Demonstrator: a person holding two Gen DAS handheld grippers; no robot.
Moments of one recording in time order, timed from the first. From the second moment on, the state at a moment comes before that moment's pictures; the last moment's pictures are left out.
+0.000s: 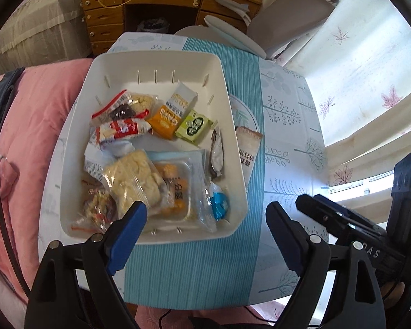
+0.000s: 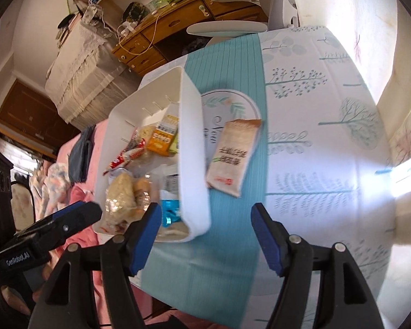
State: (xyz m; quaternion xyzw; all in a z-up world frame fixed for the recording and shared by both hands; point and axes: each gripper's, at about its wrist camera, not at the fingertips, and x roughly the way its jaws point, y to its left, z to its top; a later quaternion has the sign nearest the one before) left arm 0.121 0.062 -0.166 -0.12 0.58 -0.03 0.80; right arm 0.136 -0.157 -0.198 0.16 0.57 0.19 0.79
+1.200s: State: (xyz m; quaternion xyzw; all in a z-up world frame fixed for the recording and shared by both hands) left arm 0.114 0.043 -0.183 -0.18 0.56 0.08 0.81; right arm 0.239 -0.123 -0.300 -0.02 0.55 0.26 0.79
